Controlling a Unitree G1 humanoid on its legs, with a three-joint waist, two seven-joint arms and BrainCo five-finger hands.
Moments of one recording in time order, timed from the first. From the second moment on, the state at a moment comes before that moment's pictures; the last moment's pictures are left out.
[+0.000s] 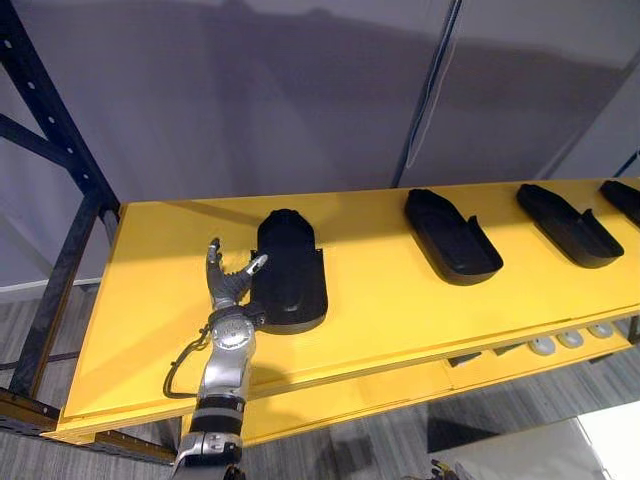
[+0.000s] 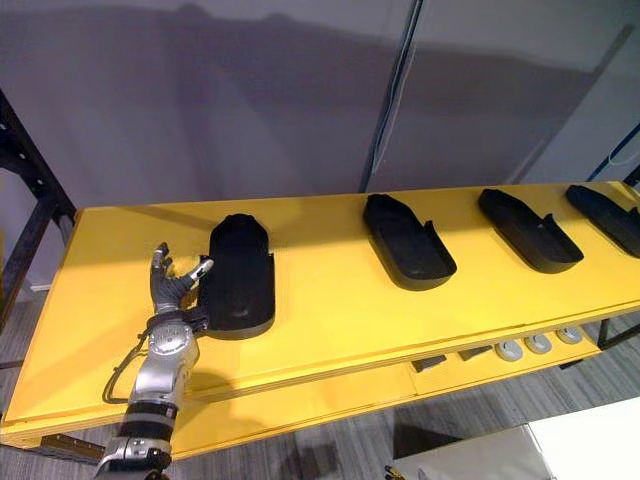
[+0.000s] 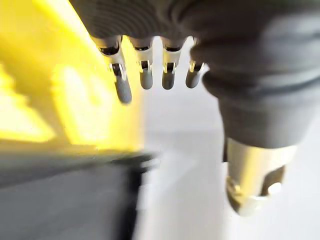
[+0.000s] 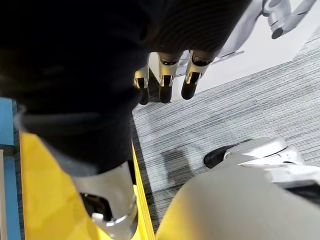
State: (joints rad) left arm -0.27 0.05 0.07 0.08 0.10 0.03 0.43; right arm 0.12 -0.05 -0.14 1.04 -0.05 -0.01 -0.06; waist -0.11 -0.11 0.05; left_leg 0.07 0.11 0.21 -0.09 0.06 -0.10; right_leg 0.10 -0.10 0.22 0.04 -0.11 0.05
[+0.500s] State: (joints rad) left arm 0.18 0.05 -0.32 -0.39 0.19 -0.15 0.27; right arm 0.18 -0.08 -0.10 1.03 -0.04 -0.06 -0.06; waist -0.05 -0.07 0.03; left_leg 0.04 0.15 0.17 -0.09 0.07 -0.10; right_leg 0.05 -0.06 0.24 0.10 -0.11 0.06
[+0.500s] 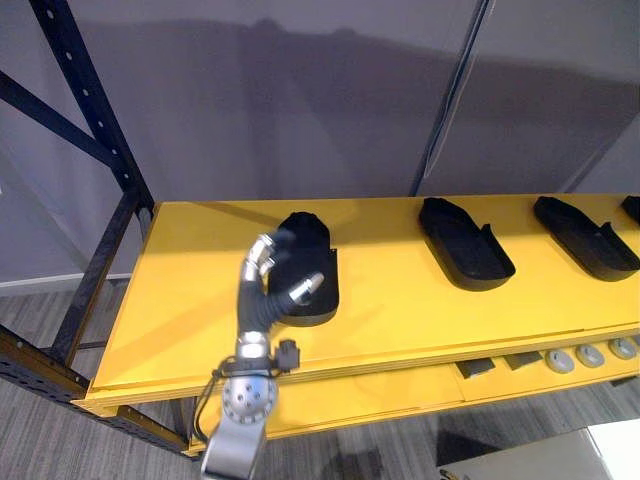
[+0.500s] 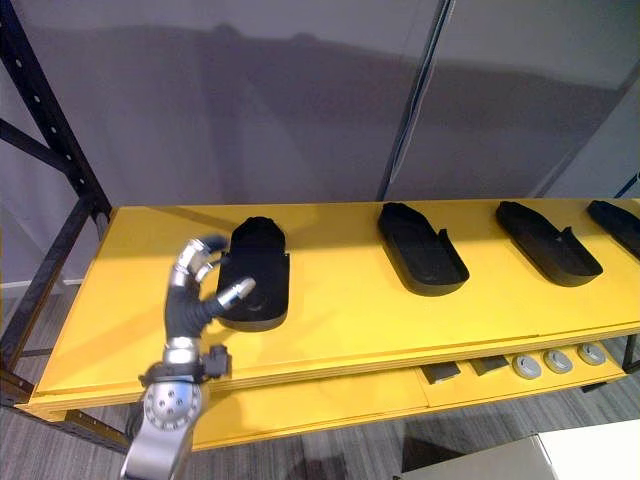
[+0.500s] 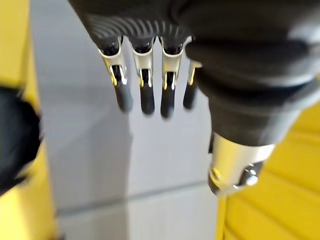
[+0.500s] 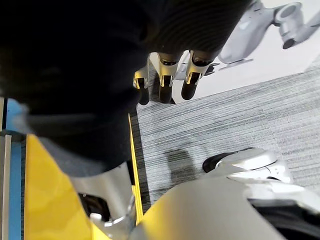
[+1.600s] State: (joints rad) left arm 0.07 0.05 -0.34 0.16 0.24 -0.12 0.17; right arm 0.20 -0.09 -0.06 1.00 -0.04 -0.04 -0.10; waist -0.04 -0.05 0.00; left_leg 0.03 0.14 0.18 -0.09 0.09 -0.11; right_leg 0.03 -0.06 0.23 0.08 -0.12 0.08
